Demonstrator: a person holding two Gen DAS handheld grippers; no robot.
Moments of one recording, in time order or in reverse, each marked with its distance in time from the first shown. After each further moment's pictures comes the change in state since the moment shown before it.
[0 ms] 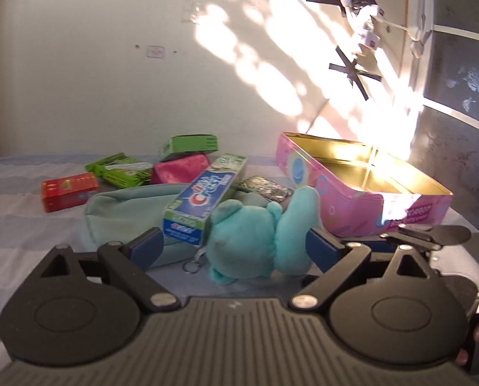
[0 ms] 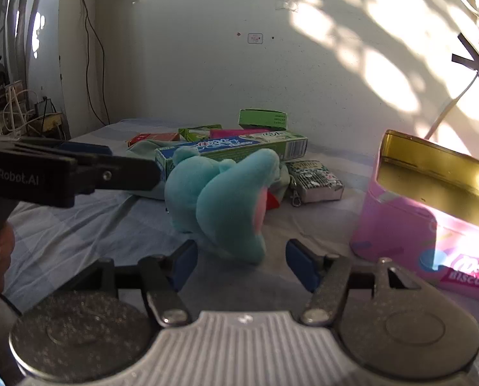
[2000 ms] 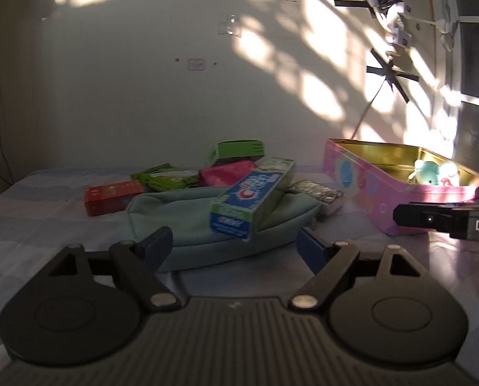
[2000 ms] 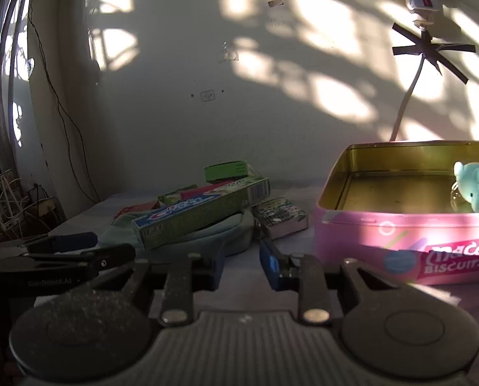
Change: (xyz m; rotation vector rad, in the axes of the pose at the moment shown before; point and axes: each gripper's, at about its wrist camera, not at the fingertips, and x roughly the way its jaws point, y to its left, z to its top) left arm 0.018 0.030 -0.021 0.034 -0.134 0.228; right arm -0.014 -0.062 -0.023 0.240 -0.170 0.053
